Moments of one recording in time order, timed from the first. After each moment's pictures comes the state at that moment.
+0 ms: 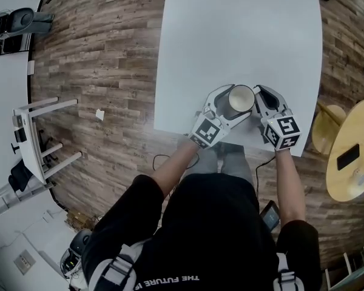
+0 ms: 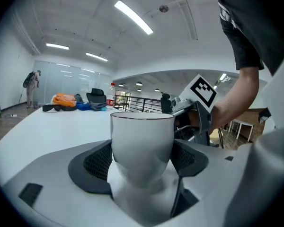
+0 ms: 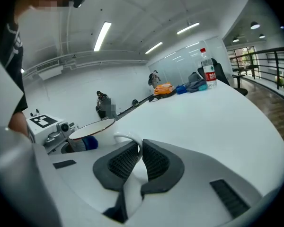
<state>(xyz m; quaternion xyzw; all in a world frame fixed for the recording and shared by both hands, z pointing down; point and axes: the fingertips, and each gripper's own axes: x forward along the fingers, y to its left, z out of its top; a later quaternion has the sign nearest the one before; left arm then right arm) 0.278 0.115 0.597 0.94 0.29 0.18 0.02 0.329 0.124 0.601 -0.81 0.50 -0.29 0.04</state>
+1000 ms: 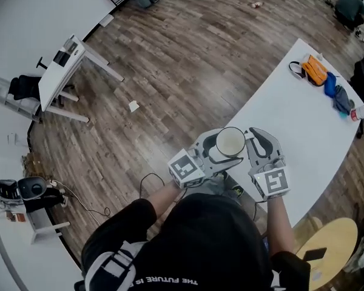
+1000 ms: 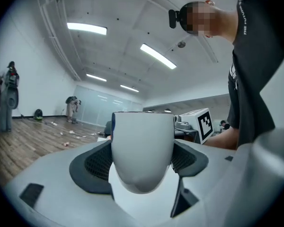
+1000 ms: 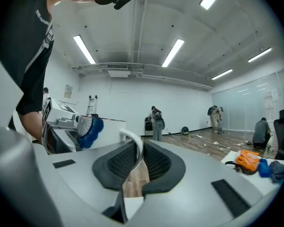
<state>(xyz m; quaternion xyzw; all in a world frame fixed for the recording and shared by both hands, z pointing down) 0.116 -0.061 0.361 0.99 0.09 0.05 0.09 0.156 -0.083 0.349 -0.65 0.75 -0.03 -0.05</state>
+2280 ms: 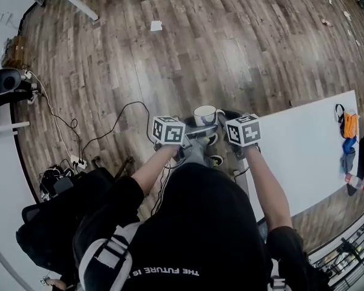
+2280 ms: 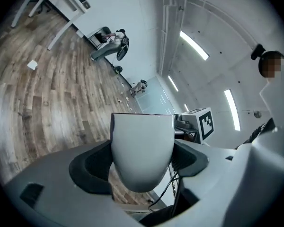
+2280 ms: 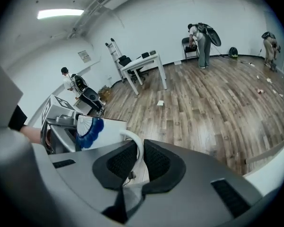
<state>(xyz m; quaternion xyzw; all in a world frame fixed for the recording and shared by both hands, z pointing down) -0.145 -0.172 0.558 0.82 -0.16 0.04 0.55 -0.121 -0.205 0.578 -0.35 0.80 -0.38 -0.31</state>
